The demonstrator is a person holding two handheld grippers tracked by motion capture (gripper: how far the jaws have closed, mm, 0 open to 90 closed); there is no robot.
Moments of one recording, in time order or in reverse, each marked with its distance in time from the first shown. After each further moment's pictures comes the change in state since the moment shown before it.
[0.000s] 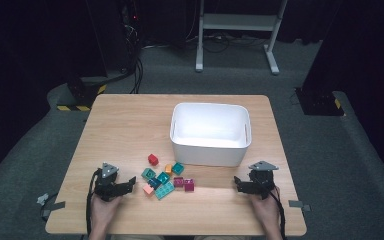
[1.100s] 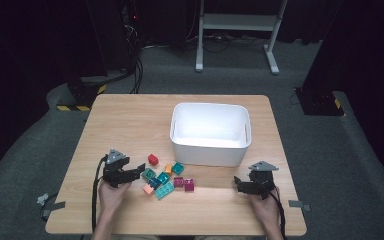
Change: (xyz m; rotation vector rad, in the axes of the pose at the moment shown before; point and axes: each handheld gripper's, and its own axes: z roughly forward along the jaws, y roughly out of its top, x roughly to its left) left arm -0.013 0.046 0.010 -0.068 -0.124 -0.012; right arm 0.000 0.000 -0.001 -0.004 0.007 -0.009
